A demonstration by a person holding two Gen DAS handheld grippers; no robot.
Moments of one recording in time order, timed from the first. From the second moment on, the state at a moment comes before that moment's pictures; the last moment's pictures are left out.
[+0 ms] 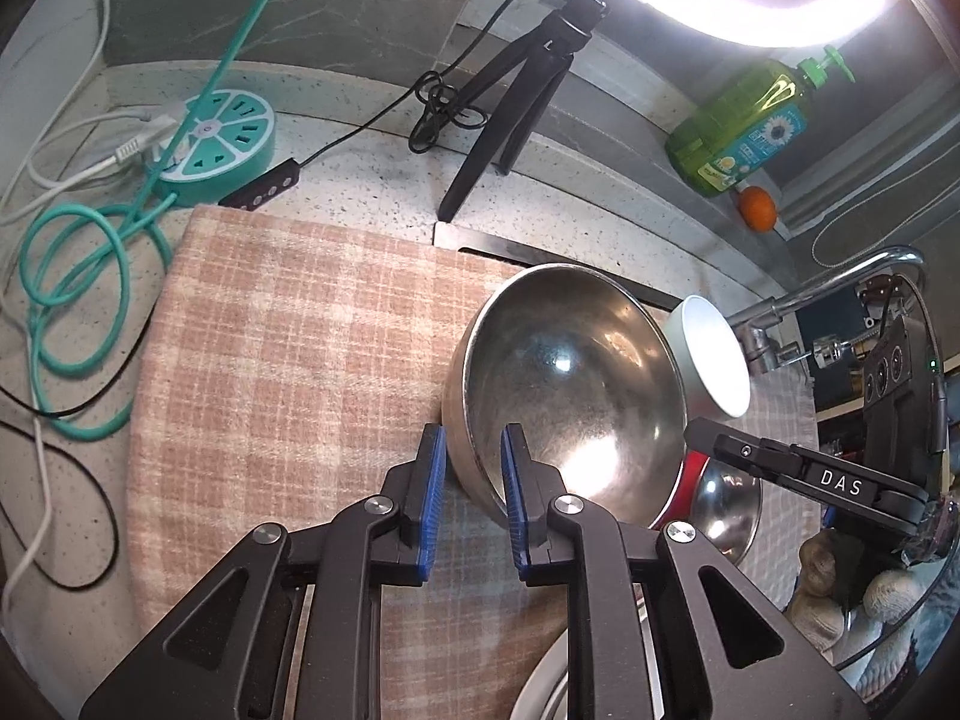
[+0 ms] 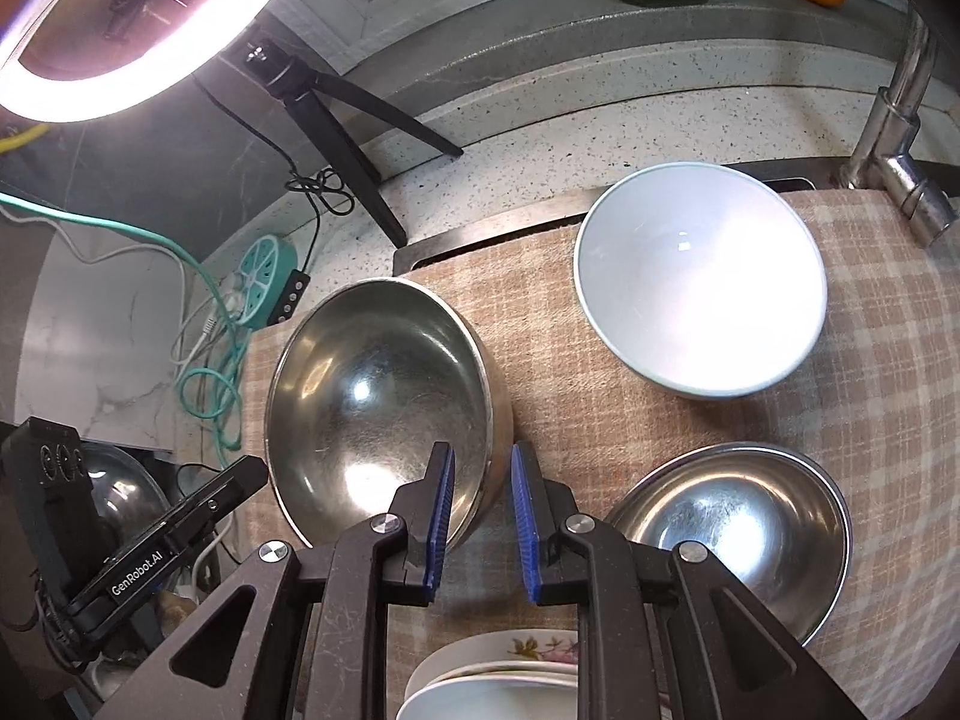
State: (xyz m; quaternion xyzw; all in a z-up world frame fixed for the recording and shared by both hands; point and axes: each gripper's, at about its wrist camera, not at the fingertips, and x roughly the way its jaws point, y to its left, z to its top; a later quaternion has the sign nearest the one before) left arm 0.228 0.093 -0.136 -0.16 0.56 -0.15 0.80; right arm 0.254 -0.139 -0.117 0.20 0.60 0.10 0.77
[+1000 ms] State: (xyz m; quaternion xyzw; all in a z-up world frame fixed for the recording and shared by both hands) left arm 0.227 0.091 -0.135 -0.14 0.55 -0.15 0.81; right arm 0.252 -0.123 -0.118 0.17 0.60 0.10 0.77
